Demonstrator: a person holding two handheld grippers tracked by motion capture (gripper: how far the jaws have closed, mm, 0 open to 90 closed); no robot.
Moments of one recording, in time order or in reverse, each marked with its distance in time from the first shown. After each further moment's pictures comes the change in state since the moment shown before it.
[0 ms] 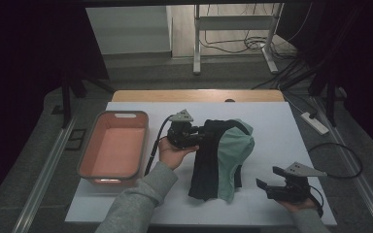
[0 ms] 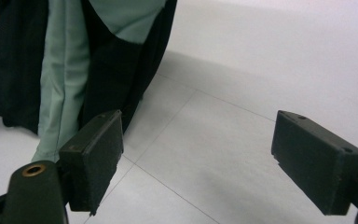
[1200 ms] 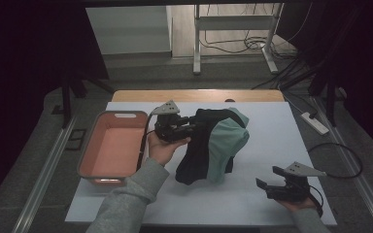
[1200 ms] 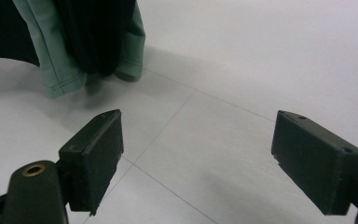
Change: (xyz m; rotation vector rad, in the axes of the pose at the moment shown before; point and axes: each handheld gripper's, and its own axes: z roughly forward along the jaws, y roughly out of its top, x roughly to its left) left arm -0.005 0.021 -0.044 -0.109 0.022 0.017; right arm 0.000 0.000 0.001 0.002 -0.002 0.000
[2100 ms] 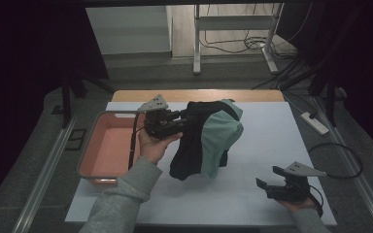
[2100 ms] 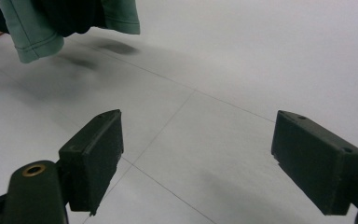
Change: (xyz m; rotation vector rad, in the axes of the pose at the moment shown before) left arm -0.003 0.013 -0.030 -0.066 0.039 0.015; right arm 0.000 0.000 0.000 -0.001 -0.003 0.000
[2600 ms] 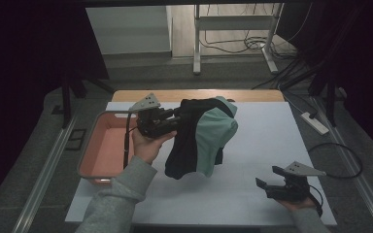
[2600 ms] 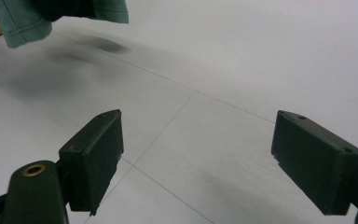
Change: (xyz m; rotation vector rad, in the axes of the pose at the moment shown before) left arm 0.003 0.003 -0.018 -0.025 0.027 -0.002; right arm 0.000 0.001 0.001 0.001 0.003 -0.001
